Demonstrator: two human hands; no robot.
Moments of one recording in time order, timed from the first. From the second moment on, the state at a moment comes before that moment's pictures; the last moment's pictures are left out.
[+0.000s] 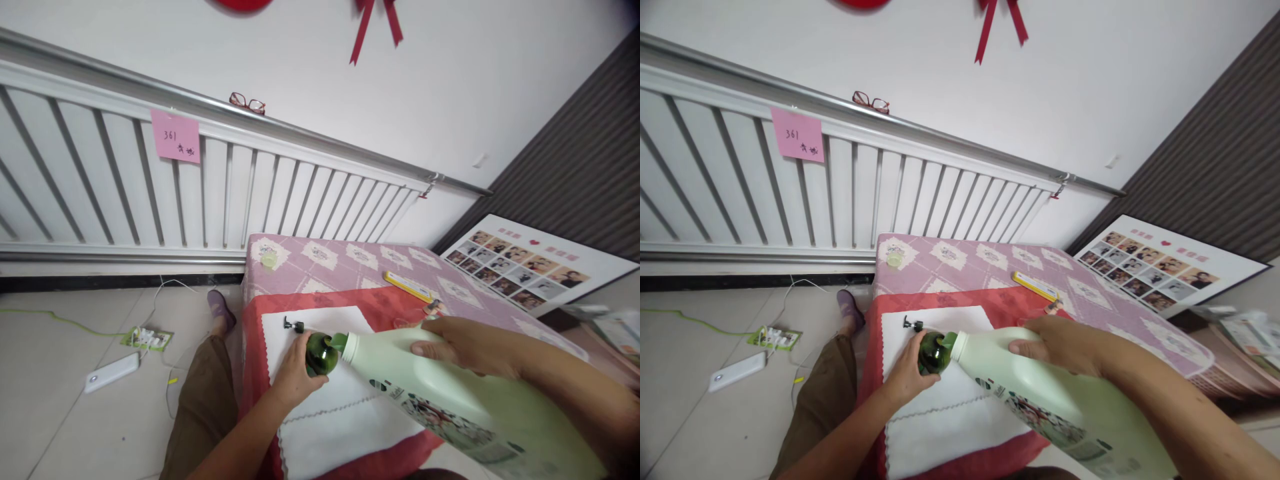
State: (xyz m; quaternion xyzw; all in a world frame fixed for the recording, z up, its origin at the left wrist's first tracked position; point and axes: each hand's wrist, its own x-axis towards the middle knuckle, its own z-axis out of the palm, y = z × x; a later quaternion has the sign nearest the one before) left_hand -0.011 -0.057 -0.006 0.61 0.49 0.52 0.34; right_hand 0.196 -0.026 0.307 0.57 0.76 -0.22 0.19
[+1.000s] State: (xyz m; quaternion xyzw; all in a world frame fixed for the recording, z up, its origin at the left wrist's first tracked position) left_hand -0.011 -0.055 -0.007 0.60 0.50 0.52 0.34; right_hand 0.191 -0.031 0.312 0.56 0.77 -0.23 0.18
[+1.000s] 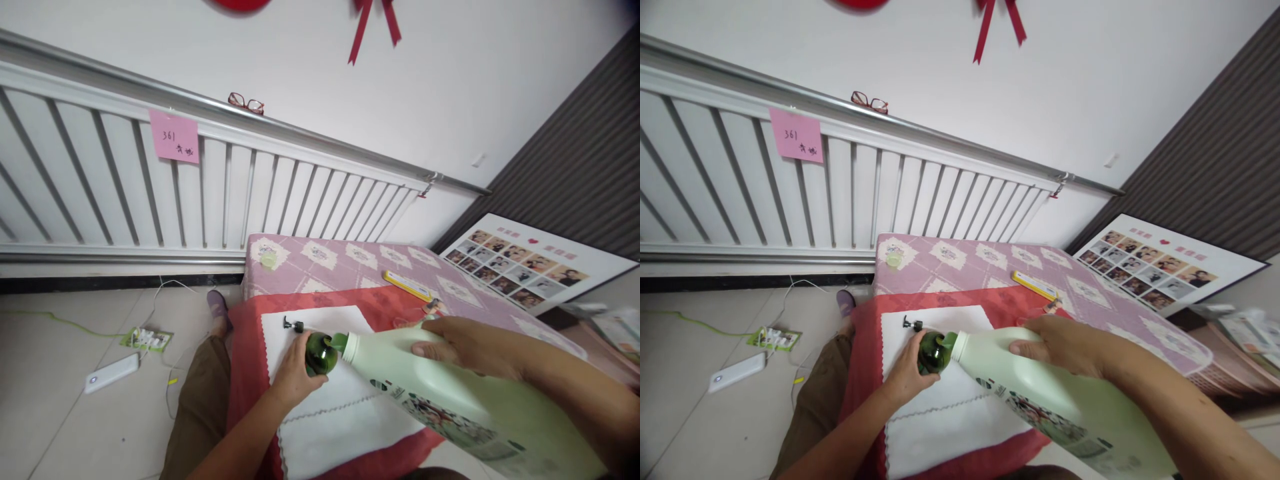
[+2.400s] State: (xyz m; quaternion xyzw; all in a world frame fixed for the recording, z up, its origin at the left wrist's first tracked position) left_hand -0.012 -0.057 -0.005 0.60 0.51 0.51 0.35; right_hand 0.197 -0.026 0.307 0.57 0.77 -0.21 0.19
